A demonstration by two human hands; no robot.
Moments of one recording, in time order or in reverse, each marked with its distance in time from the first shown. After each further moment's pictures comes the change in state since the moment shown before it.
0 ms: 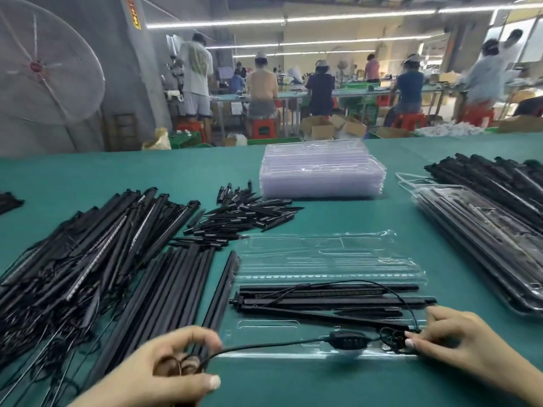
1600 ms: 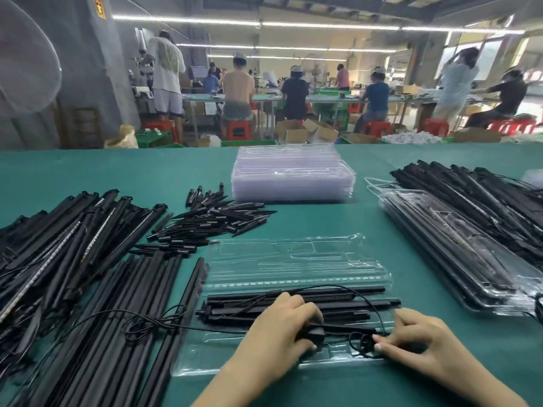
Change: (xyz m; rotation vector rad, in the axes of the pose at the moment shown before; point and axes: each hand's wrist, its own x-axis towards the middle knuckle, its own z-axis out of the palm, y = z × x) left_hand 0.171 0.027 0.105 0.837 0.271 0.574; right_hand -0.002 0.004 0.009 0.064 0.129 -0.084
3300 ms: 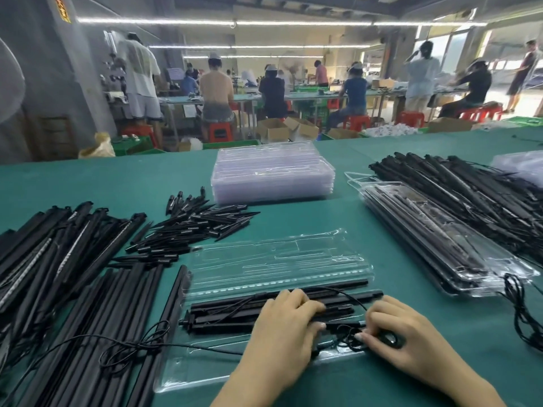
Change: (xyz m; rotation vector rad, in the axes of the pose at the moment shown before) left_hand 0.014 0.029 -0.001 0.088 0.053 -0.028; right_hand 0.000 0.007 0.016 -0.198 0.133 -0.152
